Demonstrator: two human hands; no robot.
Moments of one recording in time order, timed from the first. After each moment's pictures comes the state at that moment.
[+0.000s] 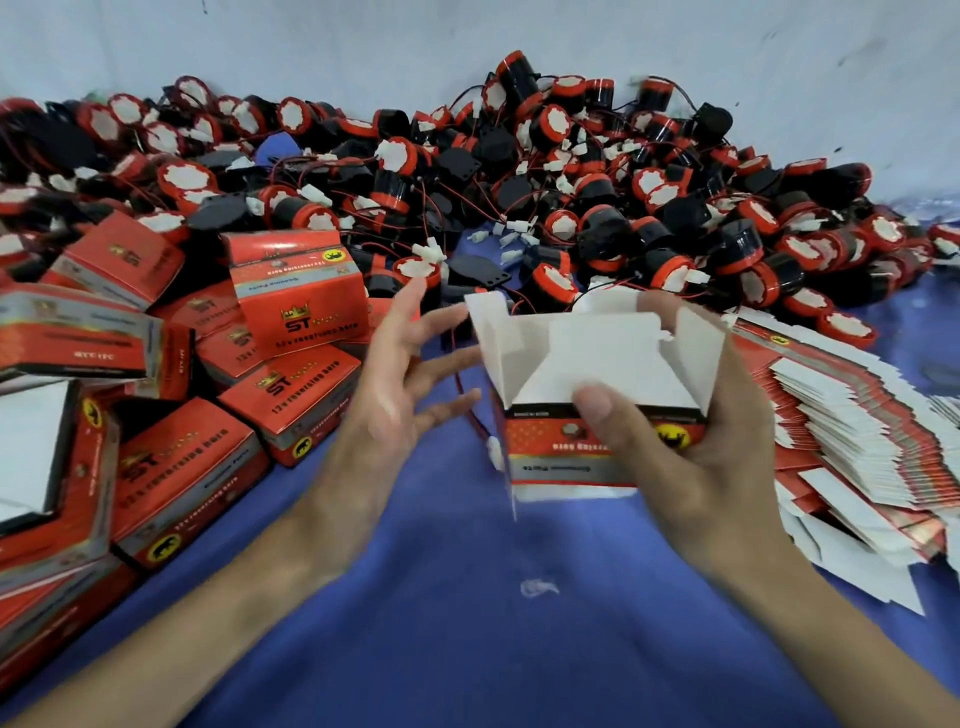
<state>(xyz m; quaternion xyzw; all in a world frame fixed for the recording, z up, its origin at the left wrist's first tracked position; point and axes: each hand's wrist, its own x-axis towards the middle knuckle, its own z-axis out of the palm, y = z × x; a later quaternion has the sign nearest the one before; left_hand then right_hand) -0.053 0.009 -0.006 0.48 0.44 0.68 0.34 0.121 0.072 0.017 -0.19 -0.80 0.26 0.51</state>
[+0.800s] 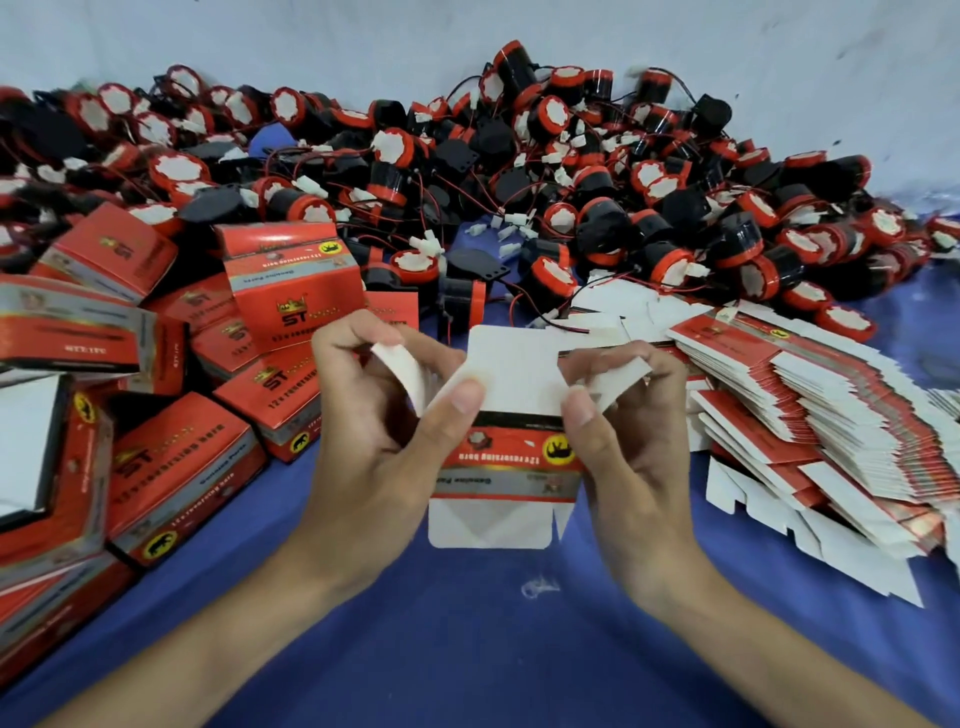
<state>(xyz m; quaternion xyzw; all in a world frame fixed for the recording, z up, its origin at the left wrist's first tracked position) -0.036 -0.009 -0.011 0.52 0.41 0.72 0.20 0.096 0.058 -0.017 -0.12 -0.61 0.58 0.53</state>
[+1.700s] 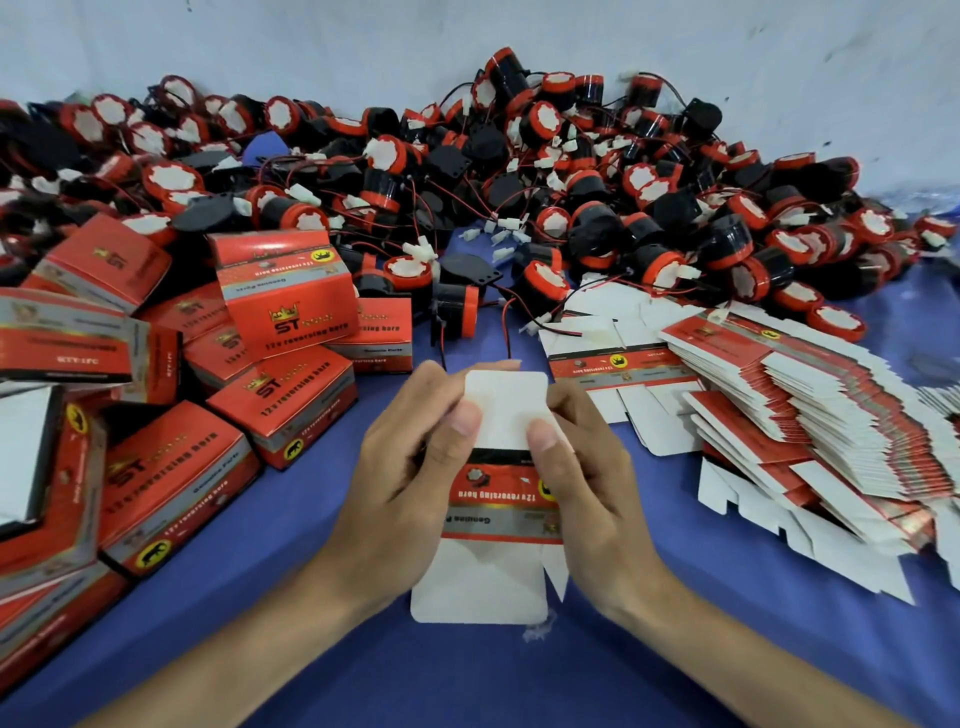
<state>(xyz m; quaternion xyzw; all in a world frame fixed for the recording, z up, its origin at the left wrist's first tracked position) -0.028 -0.008 -0.021 0.57 0.51 0.62 0.20 0.093 0.055 -0.032 -0.23 -0.73 0.47 0.44</state>
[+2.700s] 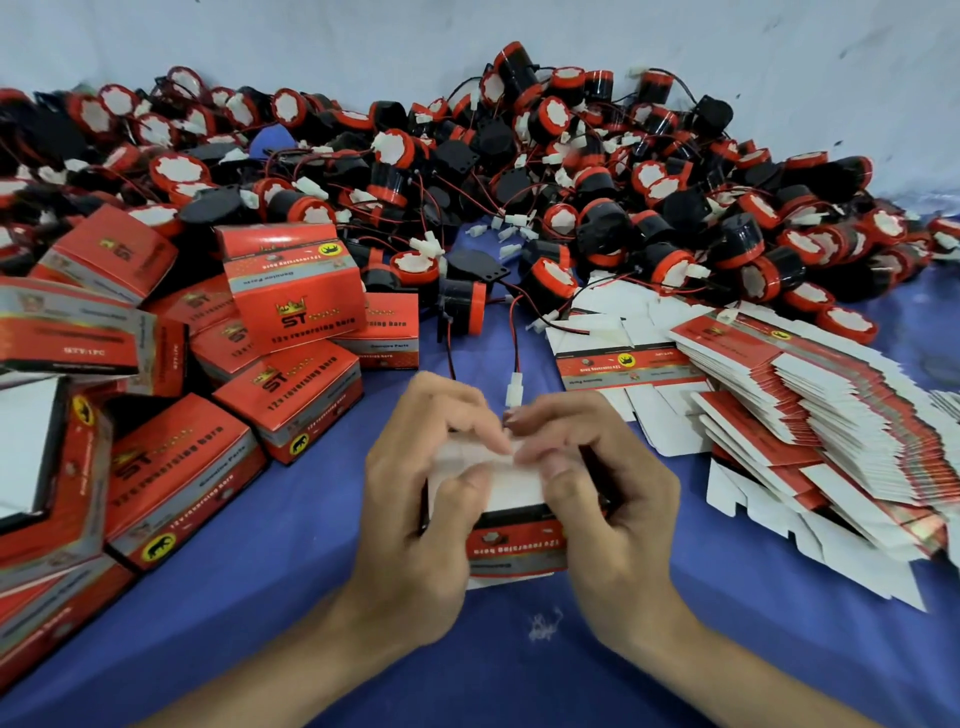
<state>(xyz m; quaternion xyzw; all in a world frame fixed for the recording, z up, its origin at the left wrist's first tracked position) -0.014 -0.013 -0.024 0.57 0.49 0.65 0.08 0.094 0.043 -0.028 -0.16 -0.70 0.41 0.56</state>
